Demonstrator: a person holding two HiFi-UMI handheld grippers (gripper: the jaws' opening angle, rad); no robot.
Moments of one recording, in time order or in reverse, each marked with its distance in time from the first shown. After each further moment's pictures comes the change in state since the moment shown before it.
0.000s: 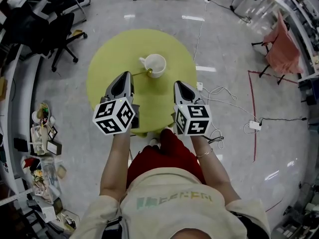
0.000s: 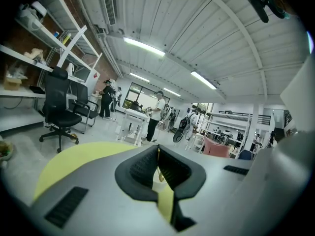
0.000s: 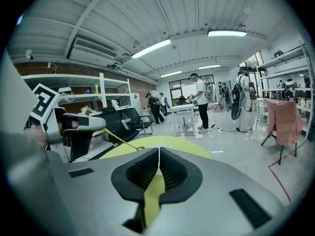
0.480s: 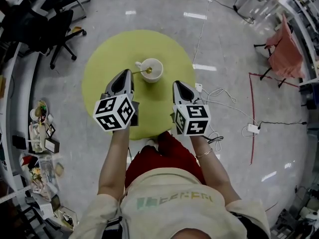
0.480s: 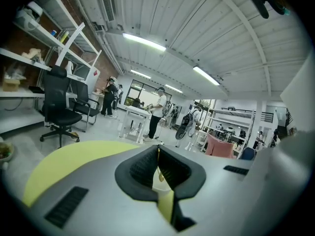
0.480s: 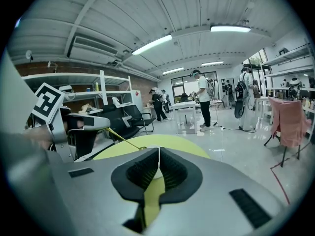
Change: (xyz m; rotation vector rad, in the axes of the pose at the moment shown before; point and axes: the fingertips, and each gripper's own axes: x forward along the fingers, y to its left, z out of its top) left arm 0.058 0.003 -0.002 0.006 0.037 0.028; right arm 0.039 -0.029 0.010 -0.013 0.039 0.029
